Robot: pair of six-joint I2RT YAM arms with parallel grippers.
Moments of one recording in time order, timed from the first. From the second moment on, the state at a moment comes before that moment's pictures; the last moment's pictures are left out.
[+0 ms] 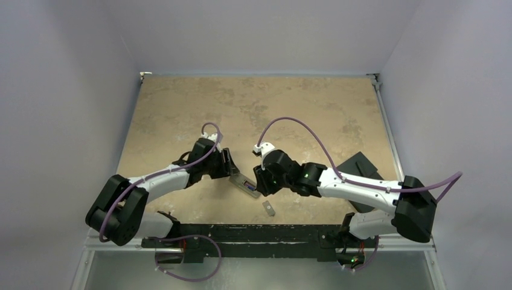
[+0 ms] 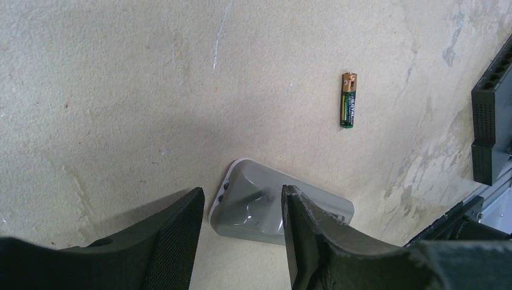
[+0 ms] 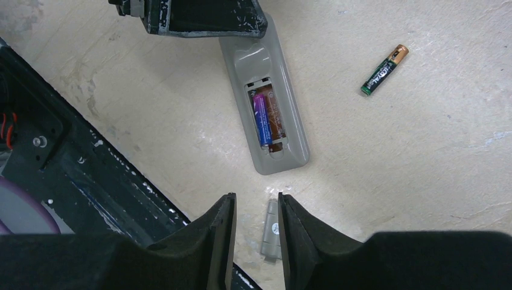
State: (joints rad) left arm -0.49 1.33 0.51 0.02 0.20 -0.67; right arm 1.07 1.30 0.86 -0.37 0.09 0.46
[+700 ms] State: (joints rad) left arm -0.49 1.28 0.39 0.14 0.27 -0.67; right arm 1.07 1.33 0.82 -0.29 0.05 0.49
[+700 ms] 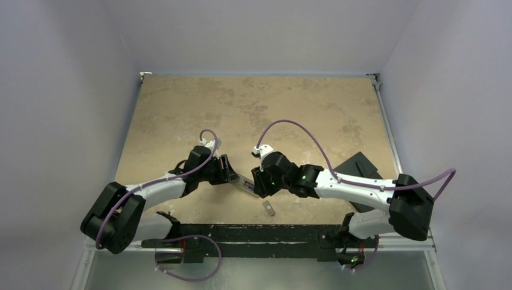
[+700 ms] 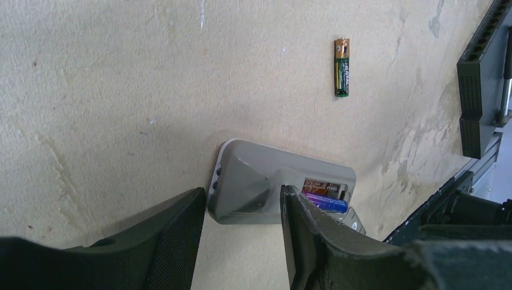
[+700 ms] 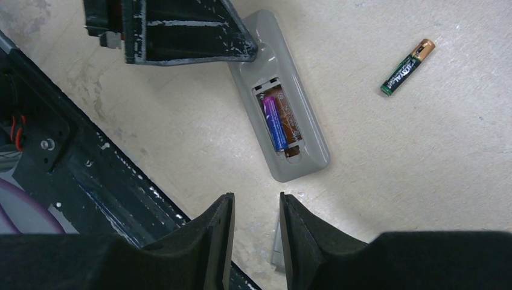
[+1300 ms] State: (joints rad) left arm -0.51 1.13 0.32 0.10 0.29 -0.67; right arm 1.06 1.38 0.79 -0.25 0.07 0.57
